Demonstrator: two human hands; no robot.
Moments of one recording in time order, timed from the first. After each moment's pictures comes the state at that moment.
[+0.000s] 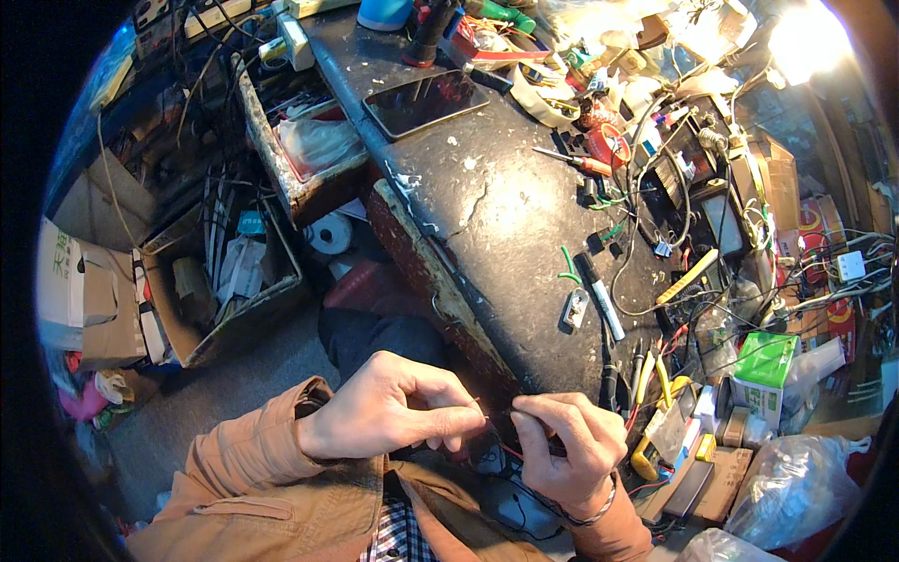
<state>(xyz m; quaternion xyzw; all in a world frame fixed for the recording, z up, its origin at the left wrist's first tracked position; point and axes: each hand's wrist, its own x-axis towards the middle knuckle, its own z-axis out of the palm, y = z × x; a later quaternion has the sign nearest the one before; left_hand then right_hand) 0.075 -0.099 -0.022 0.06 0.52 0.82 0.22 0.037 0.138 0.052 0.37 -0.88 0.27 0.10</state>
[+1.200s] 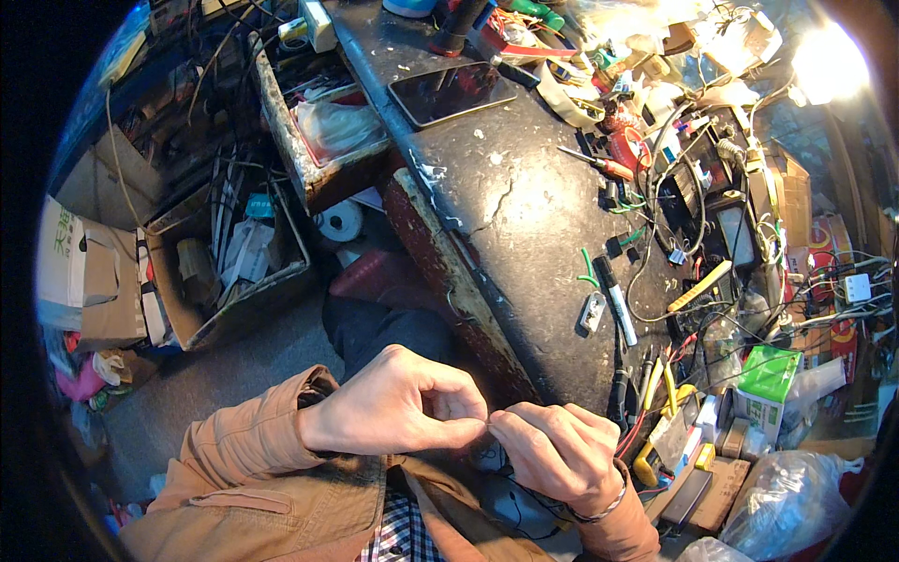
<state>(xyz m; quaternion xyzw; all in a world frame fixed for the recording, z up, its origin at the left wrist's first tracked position) 0.072 -0.107 -0.029 0.10 0.57 0.79 0.21 0.027 0.141 0.041 0.55 -0.82 0.16 0.08</state>
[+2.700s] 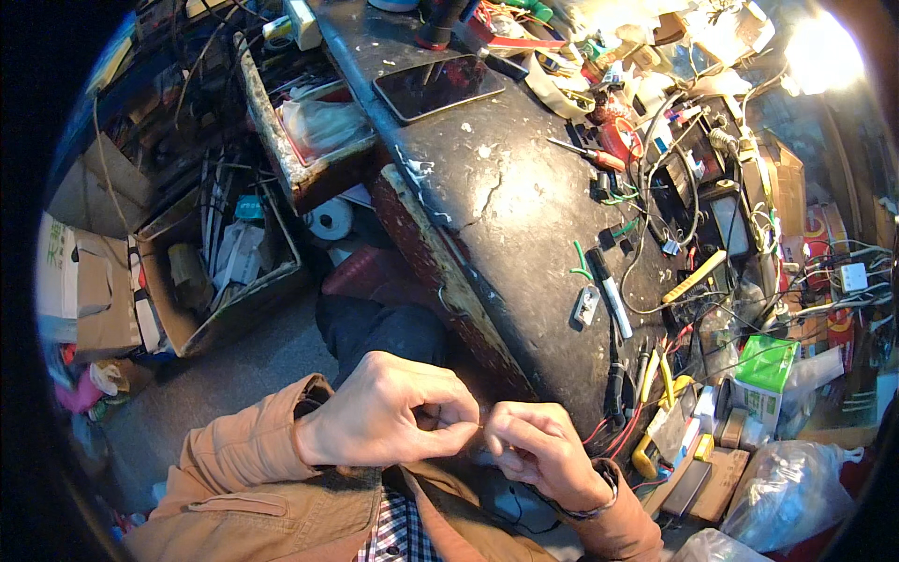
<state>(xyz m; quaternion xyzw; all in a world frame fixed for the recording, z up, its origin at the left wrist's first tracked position) 0.075 -0.101 -0.029 0.16 0.68 0.72 0.03 0.037 0.145 0.041 -0.06 -0.66 0.56 -0.50</state>
